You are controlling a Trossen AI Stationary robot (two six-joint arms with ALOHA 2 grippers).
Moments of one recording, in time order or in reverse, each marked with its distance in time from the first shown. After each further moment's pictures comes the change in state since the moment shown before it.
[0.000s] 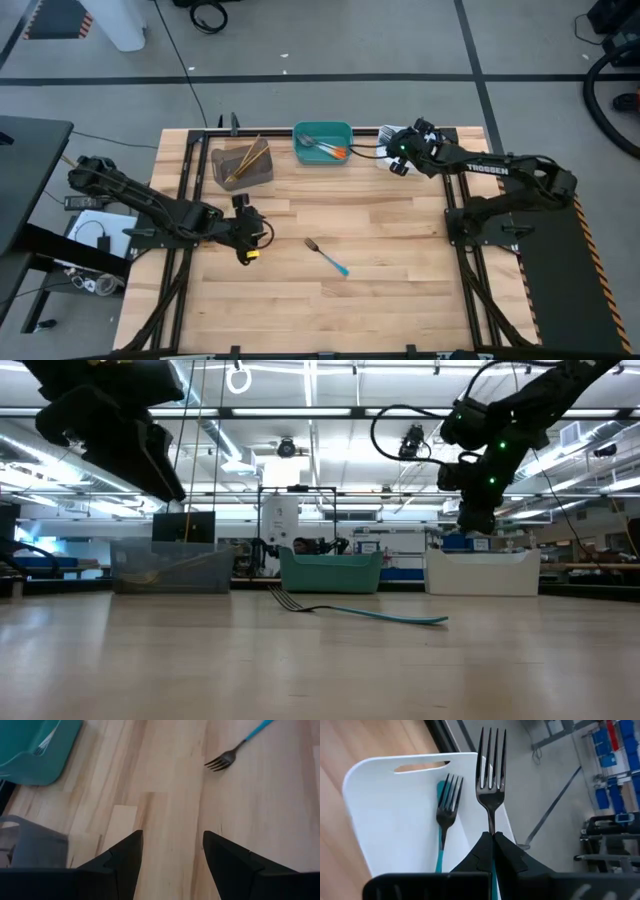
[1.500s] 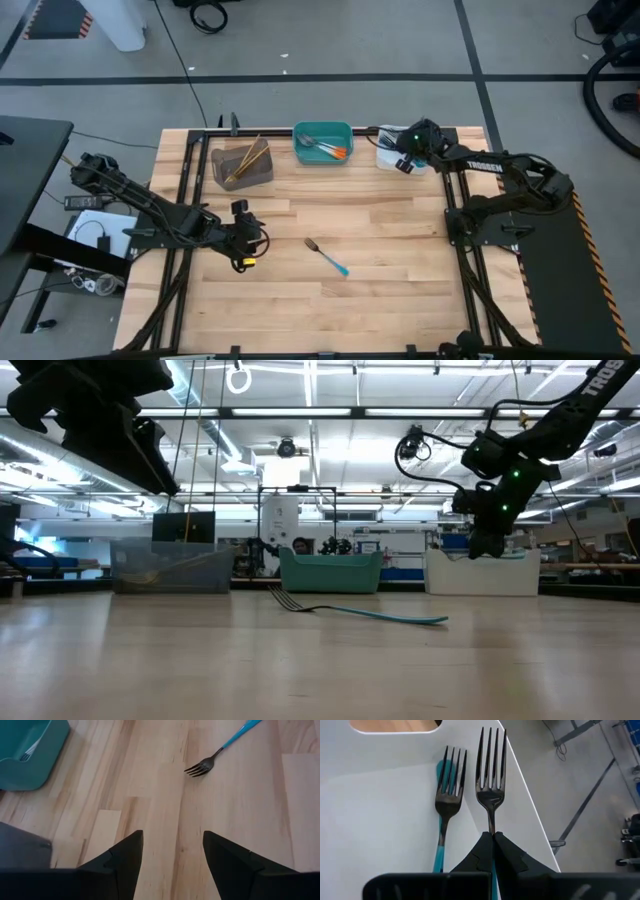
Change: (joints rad) left arm -0.084 0.000 -0.003 0.019 -0.020 -0.066; right arm -0.269 0.037 -0.155 0.278 -0.312 -0.102
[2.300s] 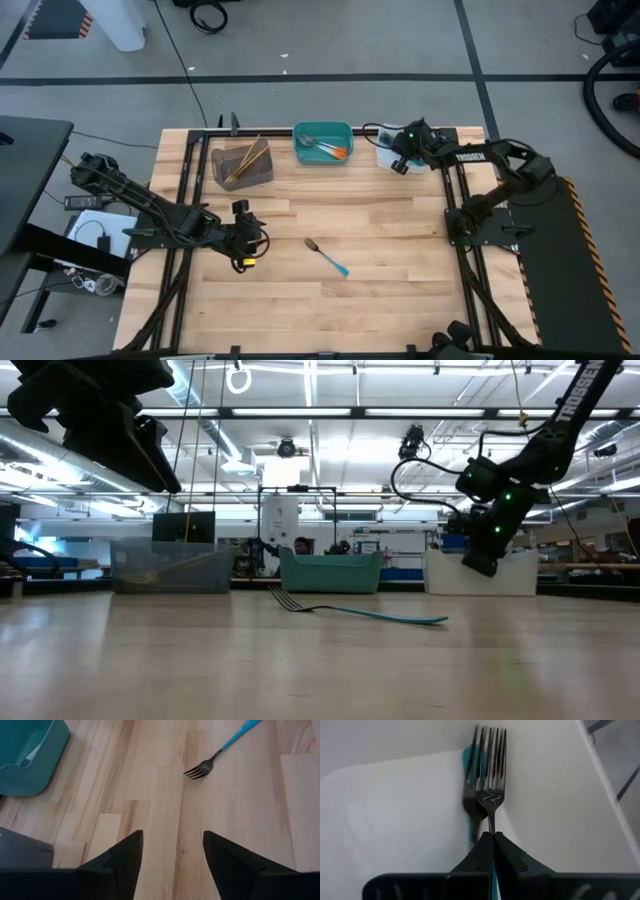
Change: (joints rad) left arm 0.002 0.000 0.000 0.013 -0.002 0.026; right arm -0.069 0.209 0.002 0.155 -0.128 0.015
